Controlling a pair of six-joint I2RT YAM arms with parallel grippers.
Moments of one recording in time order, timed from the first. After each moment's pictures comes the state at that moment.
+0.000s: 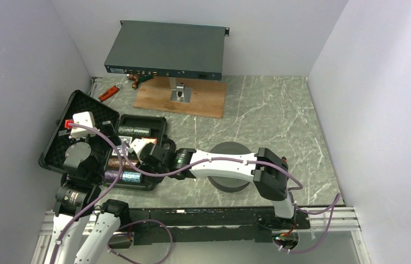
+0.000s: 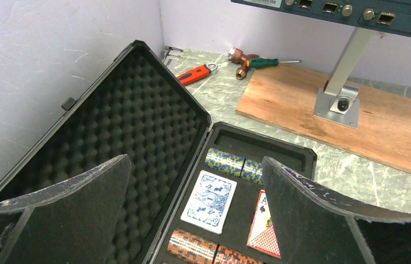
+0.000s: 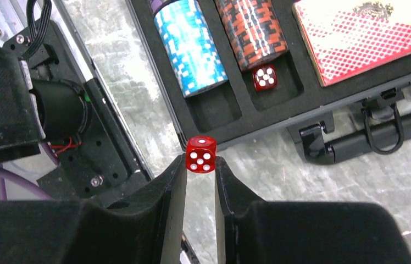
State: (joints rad) left arm -0.22 0.45 0.84 -0.46 -0.48 -0.07; right arm 1.30 1.95 1.58 -0.39 0.04 0.25
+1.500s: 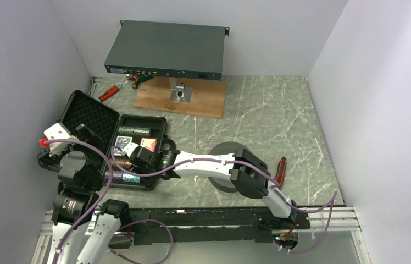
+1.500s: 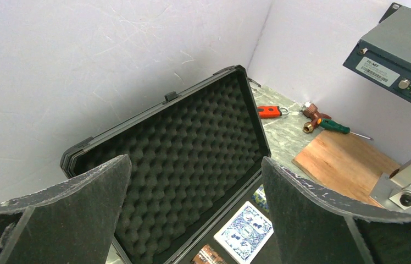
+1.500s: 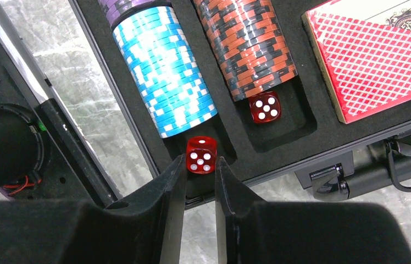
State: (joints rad) left arm -0.21 0.37 0.82 -0.43 -0.89 -0.17; right arm 1.30 2.18 1.79 -0.46 0.08 0.25
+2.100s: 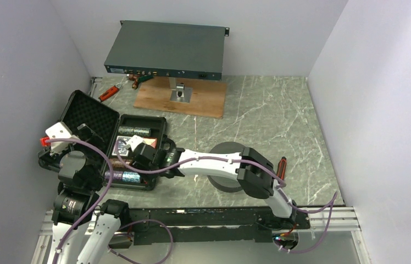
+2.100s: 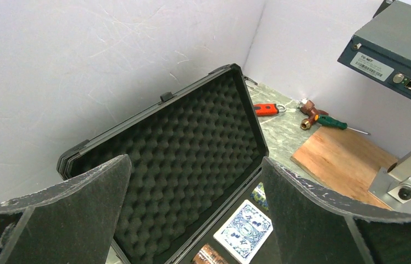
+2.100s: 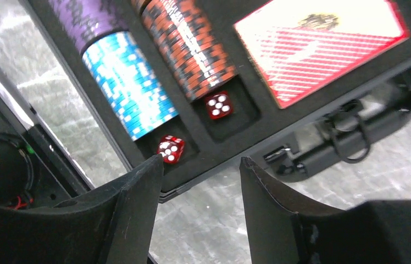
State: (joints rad) left arm -0.21 0.37 0.82 -0.42 -0.86 -0.16; right arm 1.29 2.13 1.75 -0.45 0.18 0.29
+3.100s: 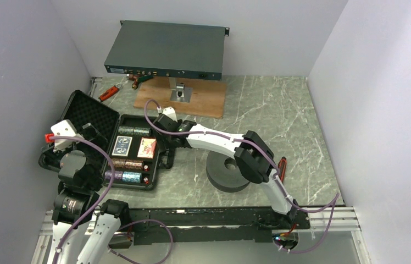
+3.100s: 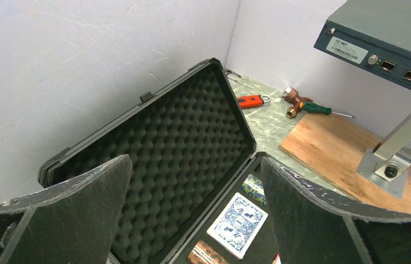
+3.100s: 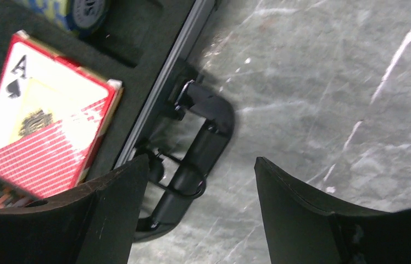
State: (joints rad) left arm -0.21 0.38 0.82 -0.42 -0.77 -0.13; right arm 1.03 2.17 1.79 -0.55 0.29 0.56
